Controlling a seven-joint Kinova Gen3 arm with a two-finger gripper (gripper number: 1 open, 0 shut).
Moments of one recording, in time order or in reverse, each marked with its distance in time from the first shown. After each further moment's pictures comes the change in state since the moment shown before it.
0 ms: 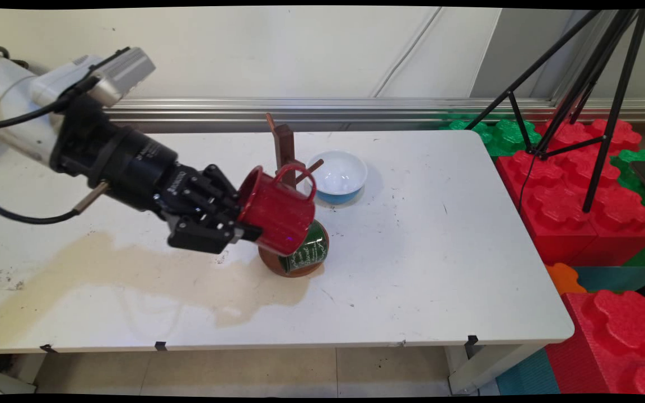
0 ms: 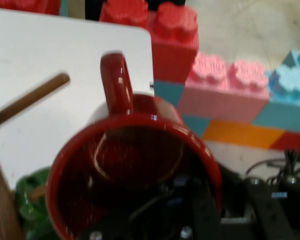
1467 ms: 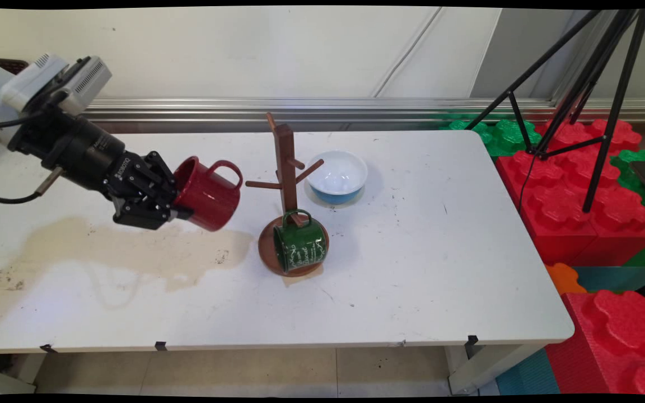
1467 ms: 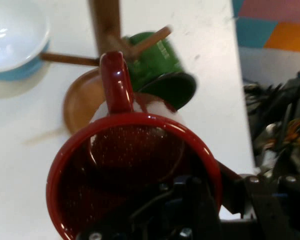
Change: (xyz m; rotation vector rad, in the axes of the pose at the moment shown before) arm -0.047 -0.045 -0.063 0.142 -0.229 0.055
